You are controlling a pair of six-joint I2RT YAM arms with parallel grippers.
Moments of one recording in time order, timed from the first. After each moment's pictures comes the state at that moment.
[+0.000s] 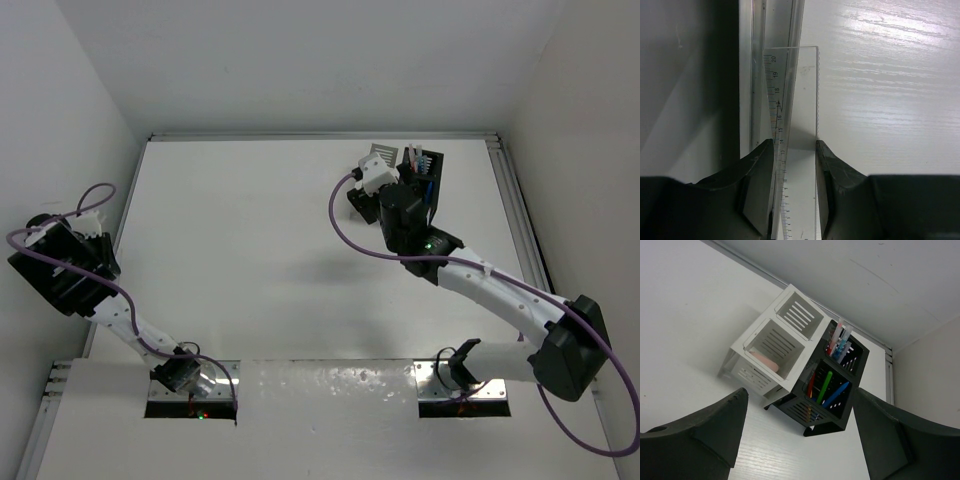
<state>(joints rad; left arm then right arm) 0.88 1.97 1.29 -0.64 0.31 0.66 0.71 1.26 0.91 0.08 0.63 -0.37</state>
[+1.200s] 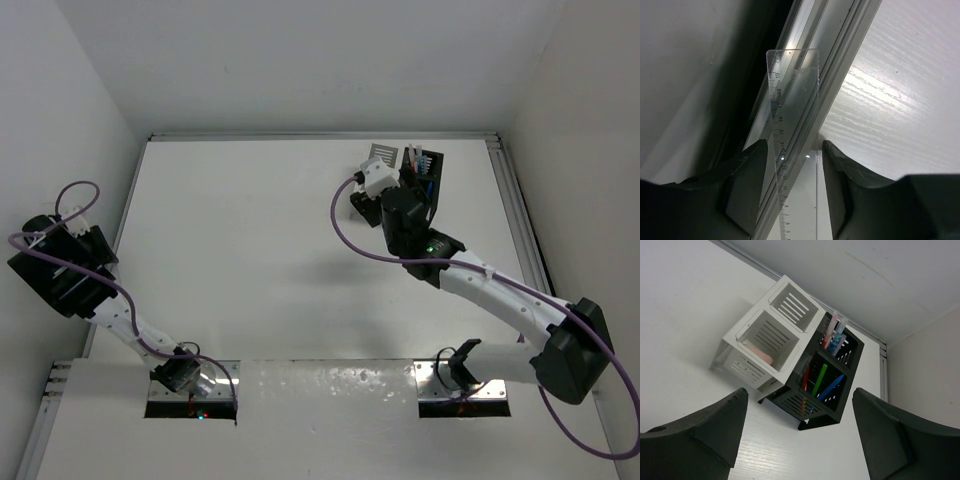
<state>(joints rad) 0.90 1.96 1.23 -0.40 0.33 0.34 0.71 1.25 0.88 0.08 0.65 -0.38</state>
